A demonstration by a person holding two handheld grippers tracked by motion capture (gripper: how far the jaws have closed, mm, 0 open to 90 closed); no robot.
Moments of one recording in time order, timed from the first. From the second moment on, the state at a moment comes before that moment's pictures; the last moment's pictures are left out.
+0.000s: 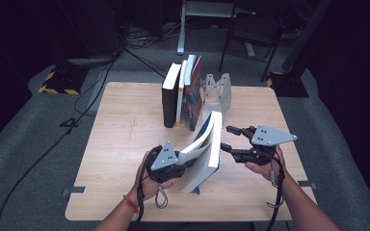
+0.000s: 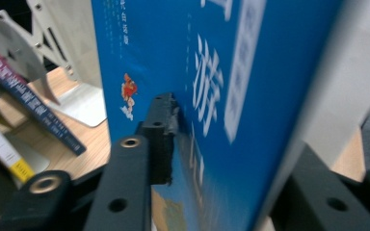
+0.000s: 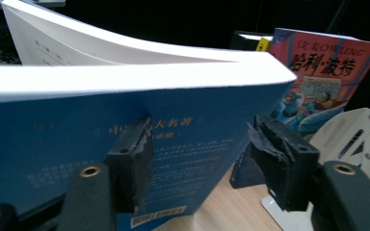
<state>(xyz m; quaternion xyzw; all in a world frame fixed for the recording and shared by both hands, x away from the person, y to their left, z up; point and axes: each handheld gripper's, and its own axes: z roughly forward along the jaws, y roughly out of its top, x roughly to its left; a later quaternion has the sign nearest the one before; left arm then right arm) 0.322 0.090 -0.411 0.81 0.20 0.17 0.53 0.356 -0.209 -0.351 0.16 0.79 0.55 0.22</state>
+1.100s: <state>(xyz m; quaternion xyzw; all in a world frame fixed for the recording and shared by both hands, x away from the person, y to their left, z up) 0.341 0.094 -0.440 0.83 0.20 0.10 0.51 0.354 -0.179 -0.371 0.15 0.80 0.53 0.22</state>
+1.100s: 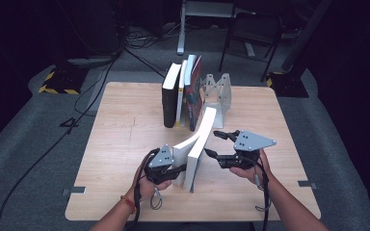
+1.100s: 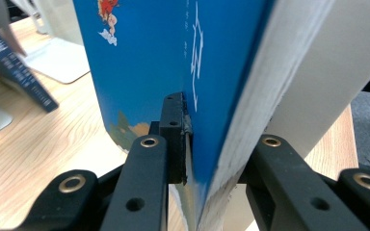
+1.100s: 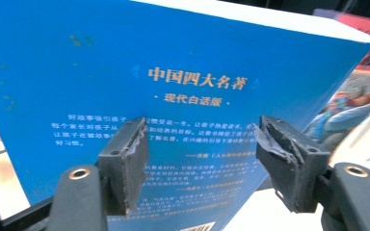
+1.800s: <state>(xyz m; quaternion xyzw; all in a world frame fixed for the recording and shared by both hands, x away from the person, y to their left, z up) 0.348 0.074 -0.438 0.84 0.19 0.13 0.50 0.339 -0.204 -0.367 0.17 0.79 0.53 0.26</state>
